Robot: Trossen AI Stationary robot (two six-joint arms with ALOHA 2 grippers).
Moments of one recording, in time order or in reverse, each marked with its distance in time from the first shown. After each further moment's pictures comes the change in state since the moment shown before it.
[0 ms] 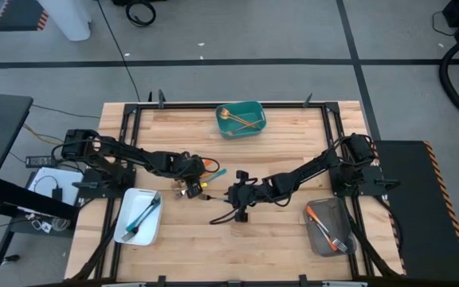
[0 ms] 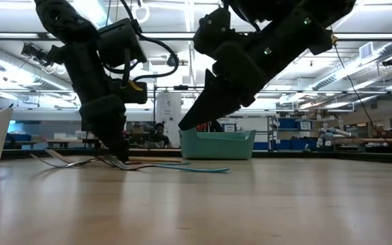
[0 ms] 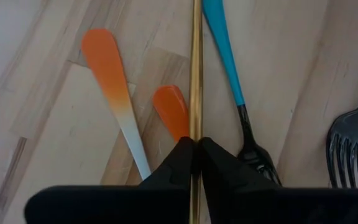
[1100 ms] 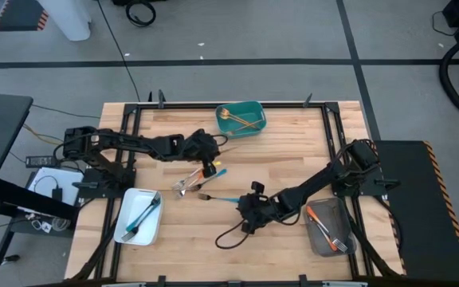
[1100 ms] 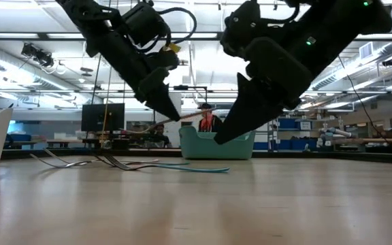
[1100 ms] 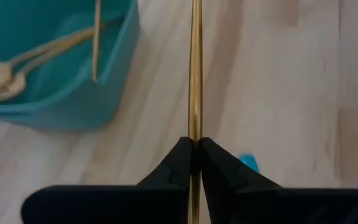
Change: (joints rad) left arm 0.157 0.000 0.151 0.213 -0.028 0.286; right arm 0.169 0.000 0.000 -0.214 0.241 0.353
